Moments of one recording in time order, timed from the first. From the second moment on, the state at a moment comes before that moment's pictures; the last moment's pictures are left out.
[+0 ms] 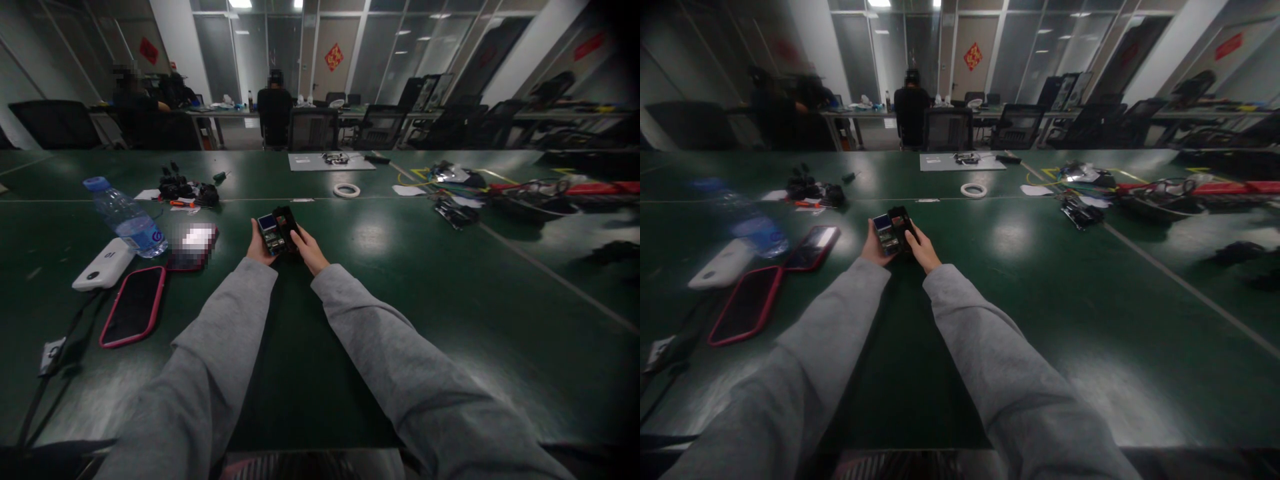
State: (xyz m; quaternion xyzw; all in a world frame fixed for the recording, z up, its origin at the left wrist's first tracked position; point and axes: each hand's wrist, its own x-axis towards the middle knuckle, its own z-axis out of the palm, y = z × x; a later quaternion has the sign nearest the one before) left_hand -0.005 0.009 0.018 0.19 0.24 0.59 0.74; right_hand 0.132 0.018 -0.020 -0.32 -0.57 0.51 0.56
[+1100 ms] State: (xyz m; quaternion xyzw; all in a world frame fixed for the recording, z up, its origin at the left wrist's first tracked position) left_hand -0.006 -0.001 0.025 0.24 0.21 0.59 0.74; right_hand 0.133 0.002 -0.012 -0.39 -0.63 0.36 0.57
